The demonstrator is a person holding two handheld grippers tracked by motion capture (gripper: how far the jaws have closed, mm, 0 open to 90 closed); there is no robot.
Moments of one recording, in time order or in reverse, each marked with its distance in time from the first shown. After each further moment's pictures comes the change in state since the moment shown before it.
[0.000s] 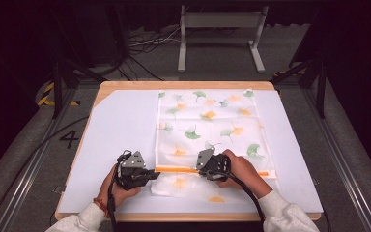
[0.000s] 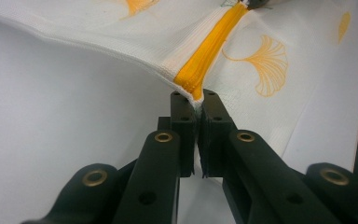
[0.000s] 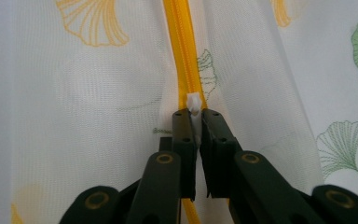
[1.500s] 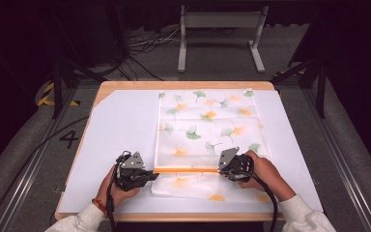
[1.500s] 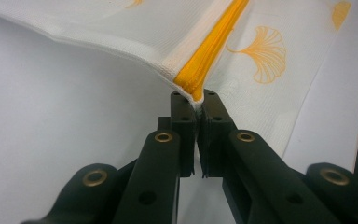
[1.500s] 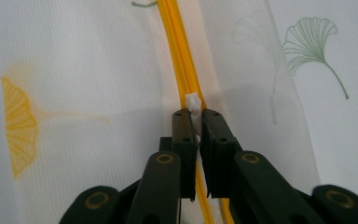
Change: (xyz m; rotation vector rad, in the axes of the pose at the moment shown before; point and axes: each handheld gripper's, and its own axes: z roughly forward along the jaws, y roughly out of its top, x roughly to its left) left arm 0.001 -0.003 -0.002 0.015 0.003 0.007; right arm -0.010 -0.053 -0.027 0.048 -0.030 0.057
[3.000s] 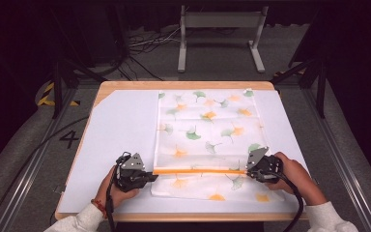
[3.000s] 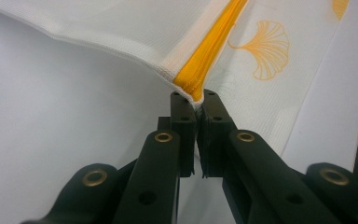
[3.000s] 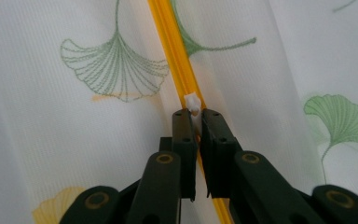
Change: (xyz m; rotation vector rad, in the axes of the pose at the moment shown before) left arm 0.000 -0.003 0.000 0.017 -0.003 -0.004; right arm -0.016 -0.066 -0.032 0.090 -0.012 0.072
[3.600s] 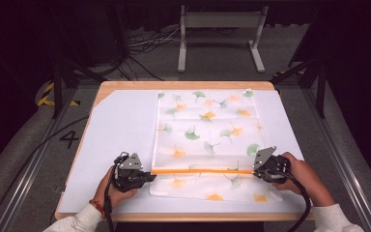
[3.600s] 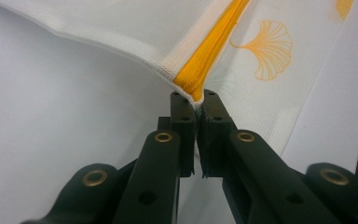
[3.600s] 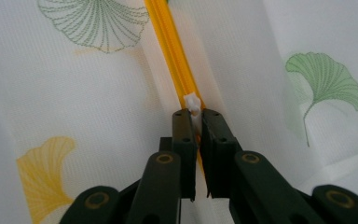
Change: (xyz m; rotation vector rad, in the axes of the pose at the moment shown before) left arm 0.002 -0.003 -0.003 0.002 0.006 -0.009; right arm -0.006 -0.017 -0.007 0.020 -0.007 0.018
